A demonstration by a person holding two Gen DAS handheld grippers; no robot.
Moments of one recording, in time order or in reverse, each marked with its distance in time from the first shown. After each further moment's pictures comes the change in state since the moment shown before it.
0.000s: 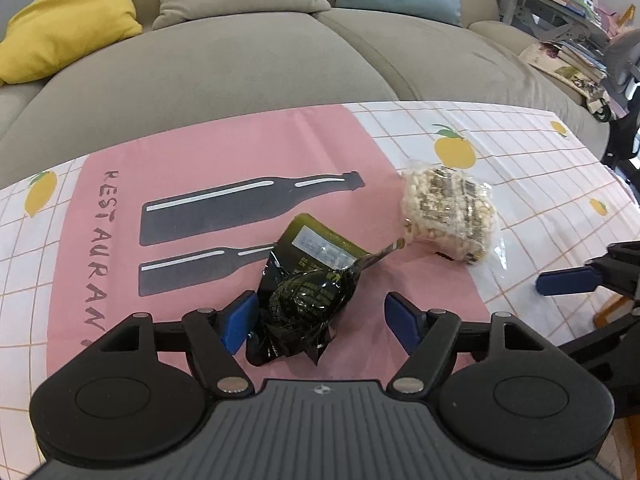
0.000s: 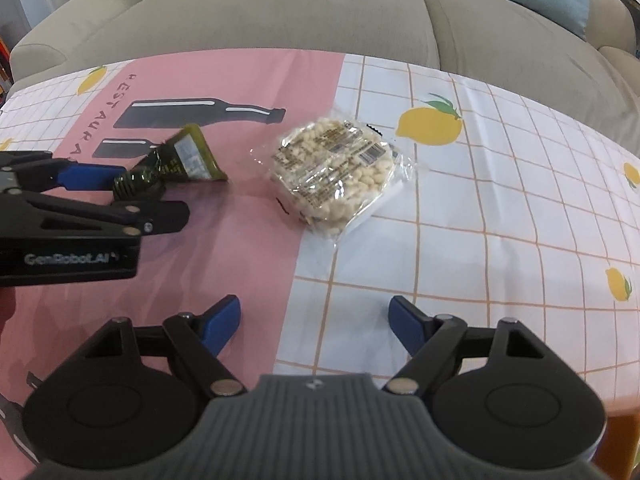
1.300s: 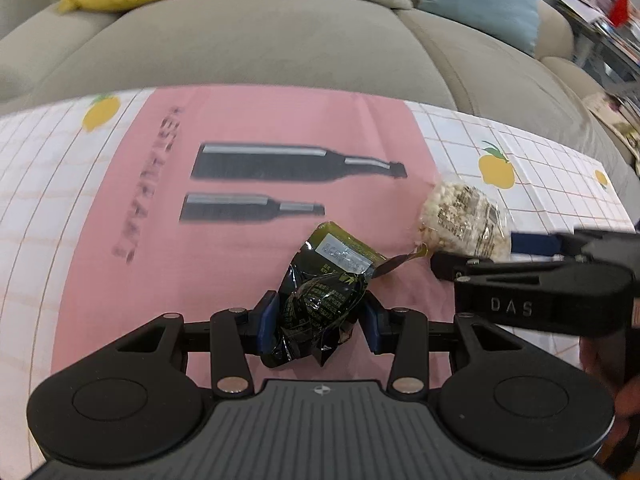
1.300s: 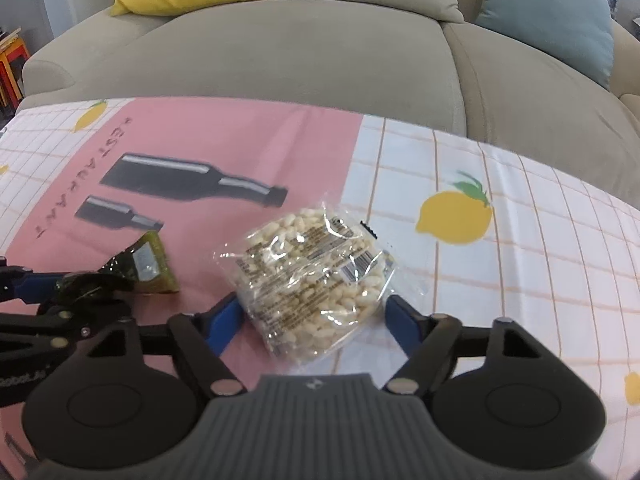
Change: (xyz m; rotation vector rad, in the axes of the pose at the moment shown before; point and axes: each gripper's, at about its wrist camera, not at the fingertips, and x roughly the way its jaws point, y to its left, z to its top) left arm -0.021 0.003 -0.012 -0.274 0.064 0.087; right arm 0.028 -0.002 0.043 -0.055 -0.123 0.034
